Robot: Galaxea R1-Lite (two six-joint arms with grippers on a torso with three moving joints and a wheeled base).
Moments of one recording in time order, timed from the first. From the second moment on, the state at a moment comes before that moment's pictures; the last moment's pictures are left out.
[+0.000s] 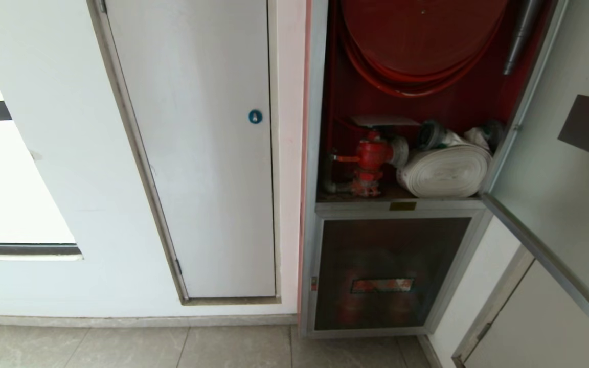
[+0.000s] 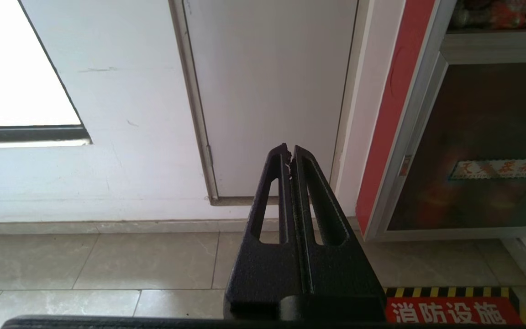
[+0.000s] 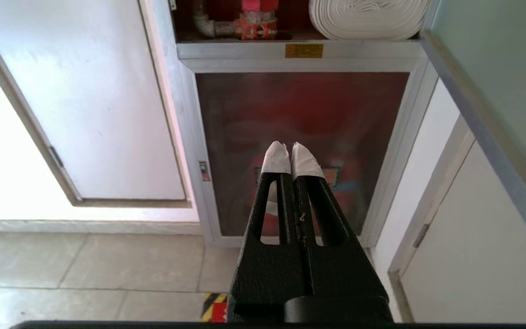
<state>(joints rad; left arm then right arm) 0.00 0.00 0.00 -0.02 0.00 0.01 0.01 0.00 0.00 -0.01 0.00 0.04</state>
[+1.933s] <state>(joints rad) 0.00 0.00 0.00 -0.02 0.00 0.01 0.01 0.00 0.00 -0.01 0.00 0.05</state>
